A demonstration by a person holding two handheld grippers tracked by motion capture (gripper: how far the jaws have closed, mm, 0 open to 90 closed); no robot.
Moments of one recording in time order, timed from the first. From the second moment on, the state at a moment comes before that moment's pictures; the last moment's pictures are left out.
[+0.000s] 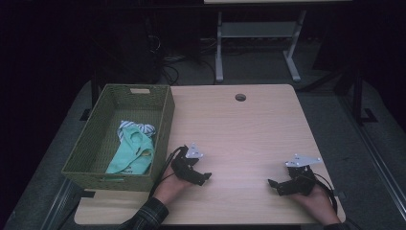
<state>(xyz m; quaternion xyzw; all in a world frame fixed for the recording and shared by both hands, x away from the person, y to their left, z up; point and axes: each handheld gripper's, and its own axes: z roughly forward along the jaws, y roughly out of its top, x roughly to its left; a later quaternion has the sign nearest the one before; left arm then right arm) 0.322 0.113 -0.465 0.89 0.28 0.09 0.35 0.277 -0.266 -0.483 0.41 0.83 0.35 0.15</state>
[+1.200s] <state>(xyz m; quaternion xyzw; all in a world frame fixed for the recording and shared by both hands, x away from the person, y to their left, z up) 0.326 0.112 -0.446 0.89 0.28 0.09 0.35 0.277 -0.266 -0.483 0.41 0.83 0.35 0.15</state>
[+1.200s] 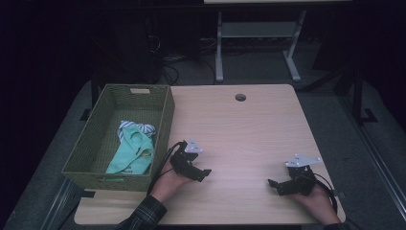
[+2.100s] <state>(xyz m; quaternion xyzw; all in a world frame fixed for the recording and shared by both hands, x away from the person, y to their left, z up) 0.331 0.113 -0.418 0.89 0.27 0.10 0.35 0.277 -0.266 -0.483 0.41 0.83 0.35 0.15</state>
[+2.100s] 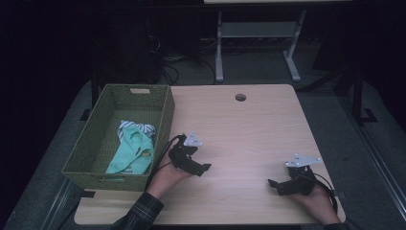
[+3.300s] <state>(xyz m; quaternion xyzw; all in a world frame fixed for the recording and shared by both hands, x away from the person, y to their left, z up) 0.337 0.116 -0.386 0.89 0.26 0.10 0.36 0.276 -0.266 -0.483 0.41 0.83 0.35 0.15</state>
